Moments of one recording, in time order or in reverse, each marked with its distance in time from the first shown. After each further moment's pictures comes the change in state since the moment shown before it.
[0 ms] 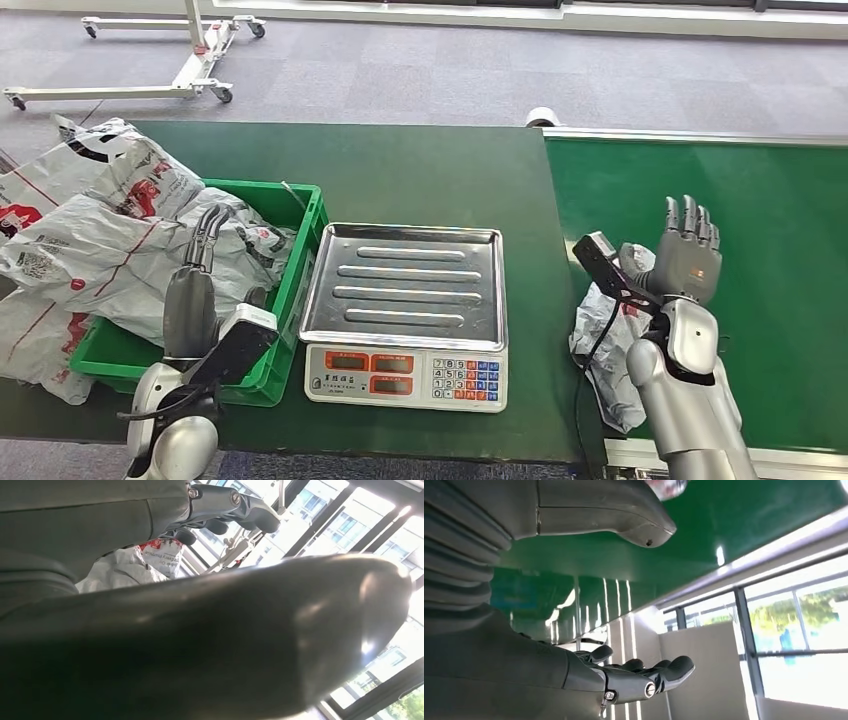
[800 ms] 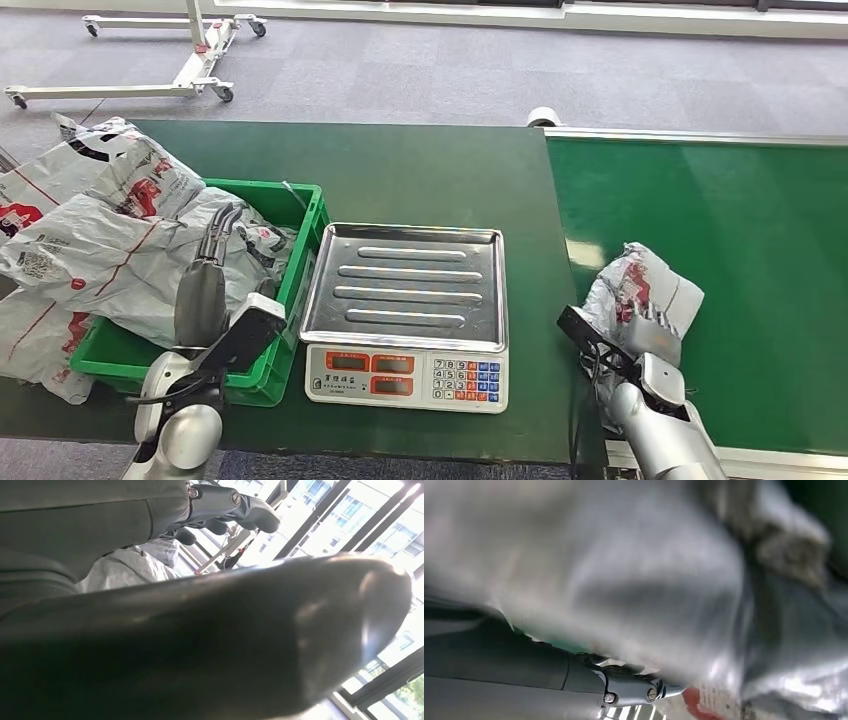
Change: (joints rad) left arm -0.051 0.020 -0.019 0.061 0.013 -0.032 0.026; right arm 0.030 0.005 0.016 0.343 -0.073 0.214 0.138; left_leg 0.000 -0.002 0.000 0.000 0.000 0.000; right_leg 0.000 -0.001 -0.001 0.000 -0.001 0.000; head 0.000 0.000
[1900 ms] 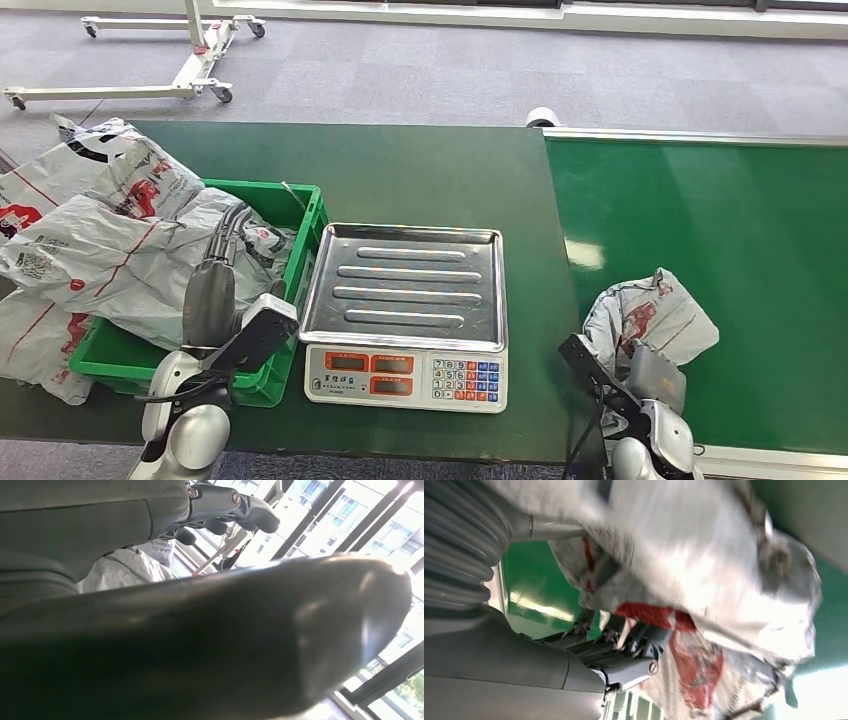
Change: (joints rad) left arm 0.001 -0.015 -0.013 0.001 -0.038 -0.002 0.006; right arm 0.298 0.025 -0.028 -0.403 -0.102 -0.105 -0.057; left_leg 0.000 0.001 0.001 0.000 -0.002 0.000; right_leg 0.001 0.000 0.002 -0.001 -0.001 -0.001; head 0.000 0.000
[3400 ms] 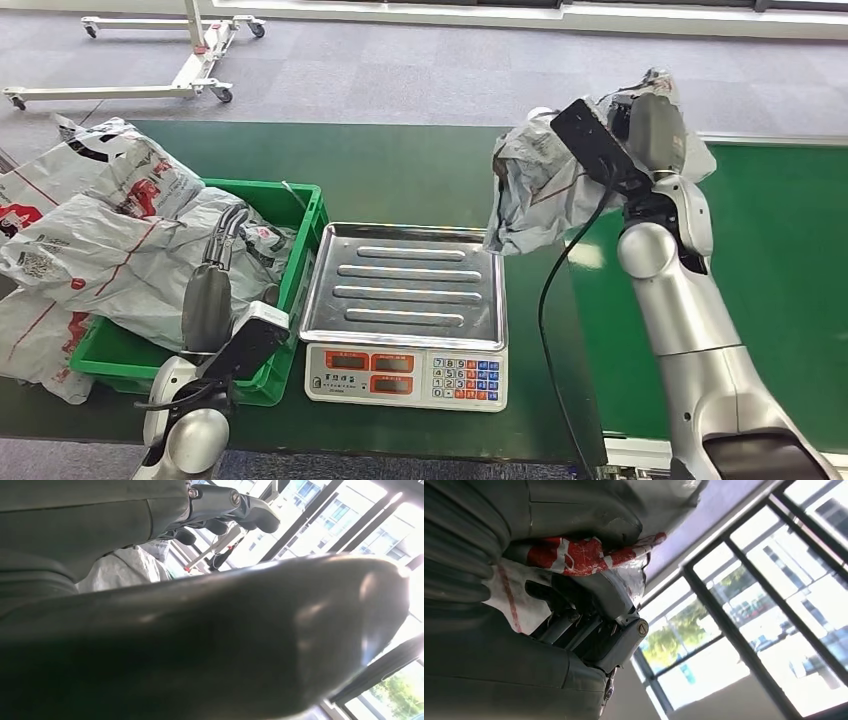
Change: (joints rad) left arm 0.013 -0.010 0.003 0.003 0.065 0.032 -0.062; right arm -0.694 0.027 0.193 0.047 -0.348 0.056 -0.229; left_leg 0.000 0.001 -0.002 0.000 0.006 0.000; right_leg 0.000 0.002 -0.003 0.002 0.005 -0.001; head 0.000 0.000
